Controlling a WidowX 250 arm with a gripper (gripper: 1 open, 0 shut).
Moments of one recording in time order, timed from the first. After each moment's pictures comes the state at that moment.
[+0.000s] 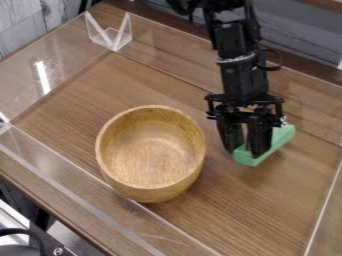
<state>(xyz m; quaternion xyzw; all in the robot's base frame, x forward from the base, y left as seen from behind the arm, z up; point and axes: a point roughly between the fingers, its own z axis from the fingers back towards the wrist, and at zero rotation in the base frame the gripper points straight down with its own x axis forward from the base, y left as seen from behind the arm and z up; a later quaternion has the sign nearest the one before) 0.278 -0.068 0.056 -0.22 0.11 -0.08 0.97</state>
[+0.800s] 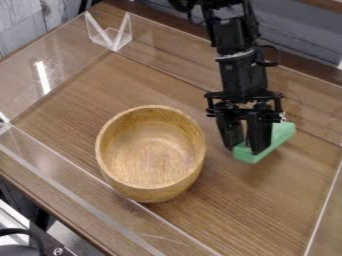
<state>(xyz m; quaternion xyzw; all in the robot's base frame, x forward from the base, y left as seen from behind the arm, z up) 0.278 -0.069 0.059 -0.23 0.11 -0.09 0.96</state>
